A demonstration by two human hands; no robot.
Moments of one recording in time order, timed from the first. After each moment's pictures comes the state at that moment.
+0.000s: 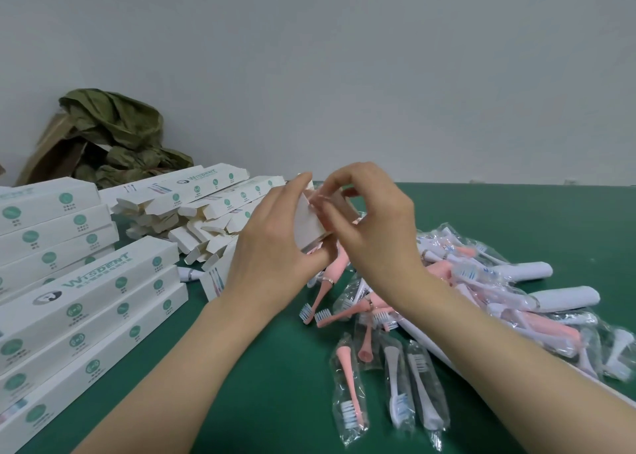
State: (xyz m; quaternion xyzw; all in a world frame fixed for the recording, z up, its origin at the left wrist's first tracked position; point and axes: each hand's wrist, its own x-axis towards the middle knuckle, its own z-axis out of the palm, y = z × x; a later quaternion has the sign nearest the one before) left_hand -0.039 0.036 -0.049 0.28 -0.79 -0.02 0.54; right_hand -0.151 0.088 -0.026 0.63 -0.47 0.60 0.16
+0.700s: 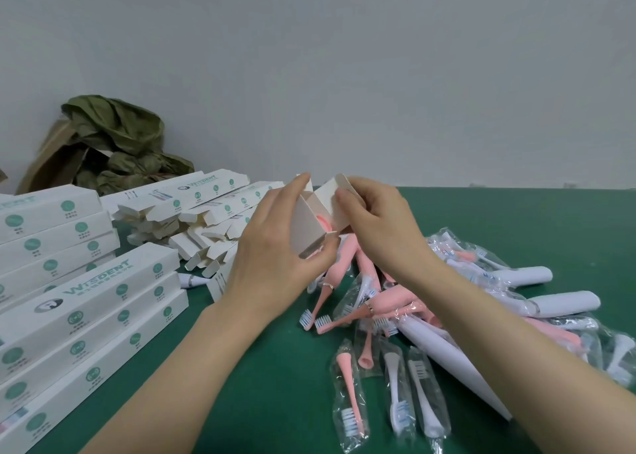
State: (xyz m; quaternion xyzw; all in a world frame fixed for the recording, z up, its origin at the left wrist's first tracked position) left_hand -0.038 0.035 -0.048 0.26 -0.79 -0.02 0.55; right_hand -0.165 0.089 -0.014 0.60 -0.59 0.53 -0.06
